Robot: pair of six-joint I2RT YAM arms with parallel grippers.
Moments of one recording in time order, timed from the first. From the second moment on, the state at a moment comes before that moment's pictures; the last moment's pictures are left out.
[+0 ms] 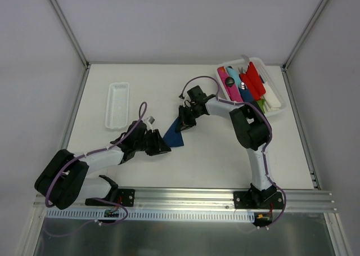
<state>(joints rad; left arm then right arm) -0.55 1.28 0.37 0.19 0.36 -0.87 0.60 2.17 1.47 -0.41 -0.61 0.48</state>
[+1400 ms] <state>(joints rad) -0.47 1.78 0.26 1.02 0.45 -1.16 0.62 2.27 1.68 -0.55 -0.58 0.33</state>
